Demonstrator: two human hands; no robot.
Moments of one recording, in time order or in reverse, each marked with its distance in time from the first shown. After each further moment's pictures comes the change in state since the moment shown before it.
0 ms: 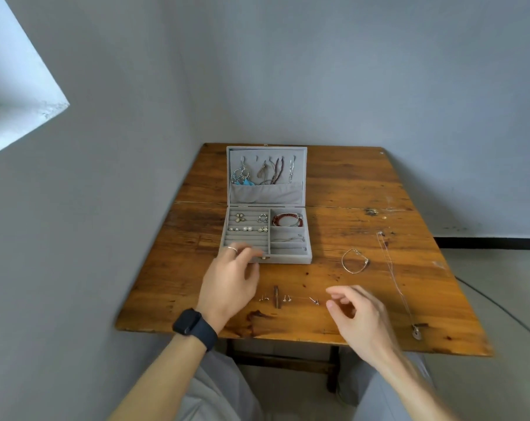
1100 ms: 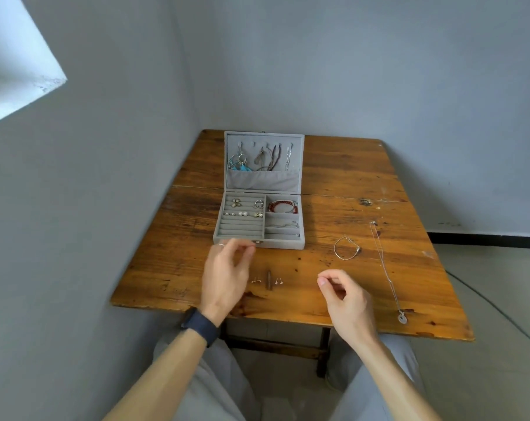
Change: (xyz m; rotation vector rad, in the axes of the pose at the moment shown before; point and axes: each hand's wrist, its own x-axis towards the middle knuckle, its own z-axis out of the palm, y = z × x) left_hand -0.023 0.012 0.017 -0.319 0.118 -0.256; right_hand -0.003 0.002 0.016 0.202 0.114 0.069
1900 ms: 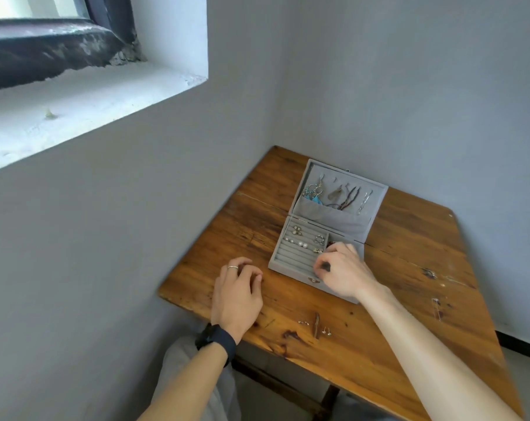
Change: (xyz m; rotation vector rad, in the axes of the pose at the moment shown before) left_hand 0.002 -0.063 -0.027 0.245 0.145 -0.280; right_hand 0.156 -0.111 0.075 -0.768 -0.631 -0.305
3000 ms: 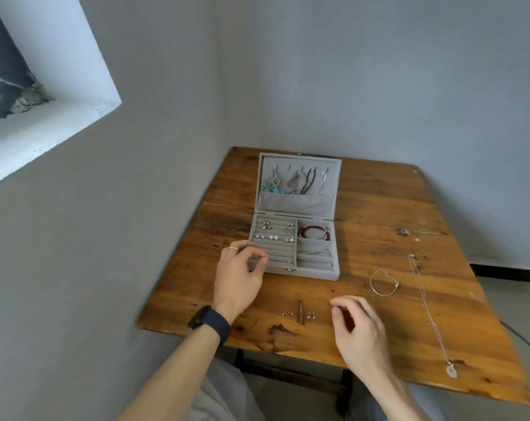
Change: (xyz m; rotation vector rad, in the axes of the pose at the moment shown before) left_hand 0.041 0.041 0.006 -0.193 -0.176 0.224; right_hand -0.135 0.017 0.105 0.509 0.651 0.243
